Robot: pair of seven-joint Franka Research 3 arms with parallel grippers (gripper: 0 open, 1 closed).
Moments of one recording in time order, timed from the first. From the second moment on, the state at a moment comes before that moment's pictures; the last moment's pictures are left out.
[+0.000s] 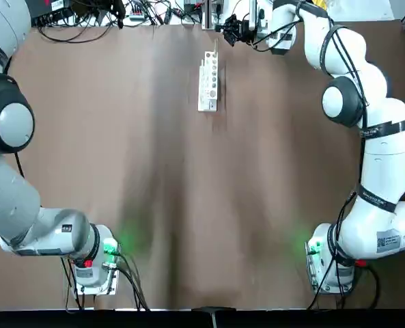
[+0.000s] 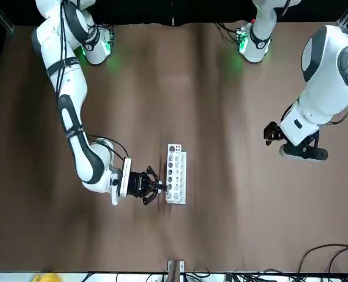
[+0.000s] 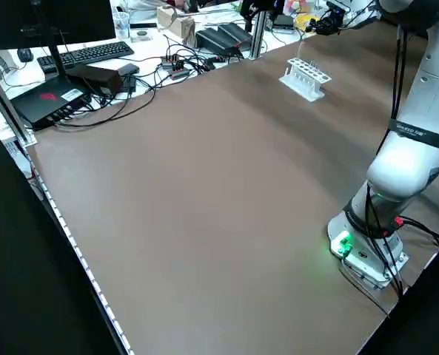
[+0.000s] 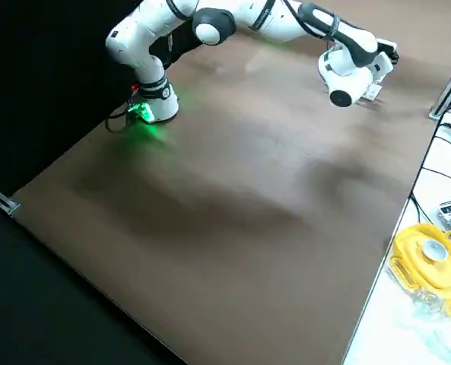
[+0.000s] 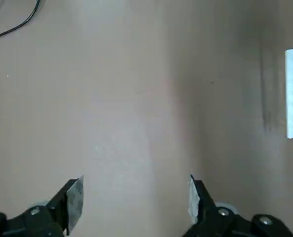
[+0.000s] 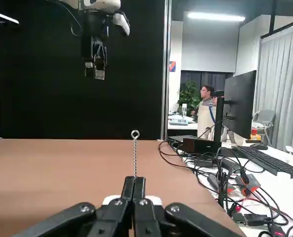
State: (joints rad) left arm -0.01 0.20 -0.25 -1.57 0.09 1.80 -0.10; right arm 0.19 0.98 0.24 -1.22 1.69 2.03 -2.33
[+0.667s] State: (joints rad) left arm -0.01 0.20 -0.25 -1.57 0.09 1.80 -0.10; right arm 0.18 0.97 0.24 -1.21 1.70 2.02 -2.28
